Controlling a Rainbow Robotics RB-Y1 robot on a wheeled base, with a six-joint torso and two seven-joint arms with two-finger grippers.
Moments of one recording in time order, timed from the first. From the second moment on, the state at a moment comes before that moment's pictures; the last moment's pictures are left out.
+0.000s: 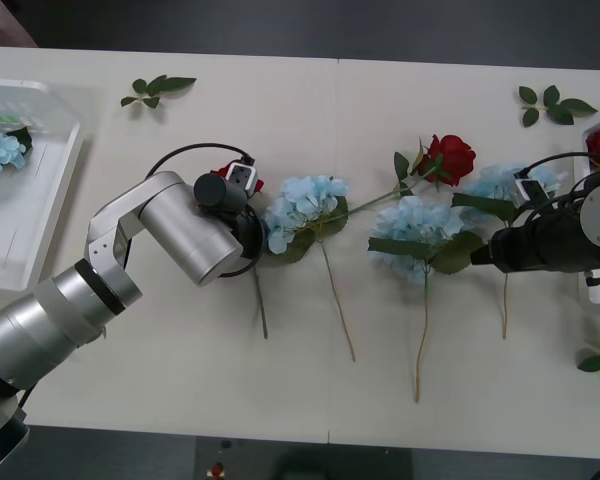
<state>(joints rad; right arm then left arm) -0.33 -0.58 -0.02 -1.48 -0.71 1.32 1.64 -0.64 0.45 -0.70 -1.45 0.32 1.08 -1.01</state>
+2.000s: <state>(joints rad) -0.33 -0.58 -0.45 -1.59 -1.35 1.68 2.07 -0.75 0.51 -0.30 -1.95 0.69 1.08 -0.72</state>
